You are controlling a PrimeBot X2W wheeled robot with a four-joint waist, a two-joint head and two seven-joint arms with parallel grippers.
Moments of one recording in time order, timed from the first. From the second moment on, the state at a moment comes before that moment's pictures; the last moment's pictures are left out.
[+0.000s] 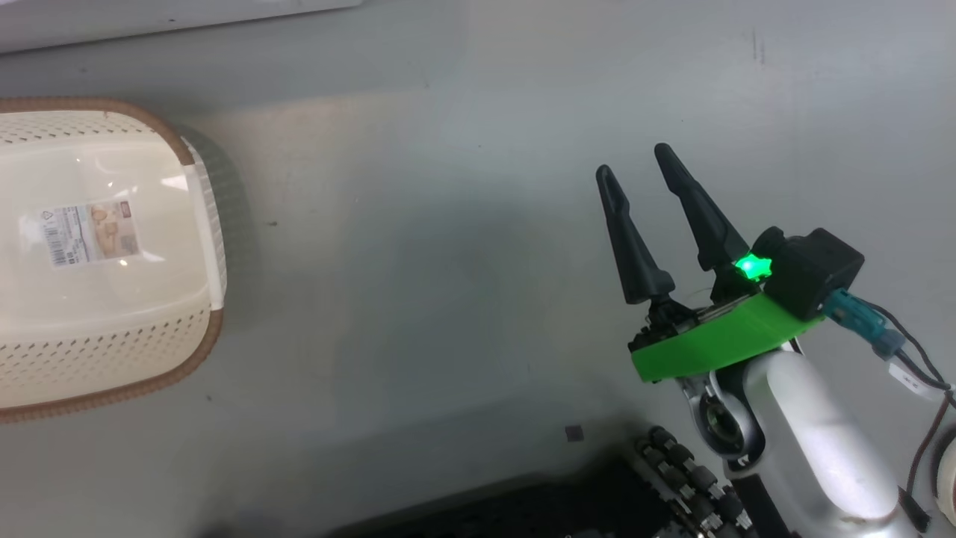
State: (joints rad) left arm -1.56 0.79 -0.60 0.70 -0.81 -0.13 -0.05; right arm -0.34 -0.05 0.33 0.04 0.36 0.13 -0.25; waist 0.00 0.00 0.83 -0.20
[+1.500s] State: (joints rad) left arm -1.80 0.79 -0.97 0.97 -0.98 -0.13 -0.12; right arm -0.36 -0.05 0.38 0.03 0.40 0.13 -0.25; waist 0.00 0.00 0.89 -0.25
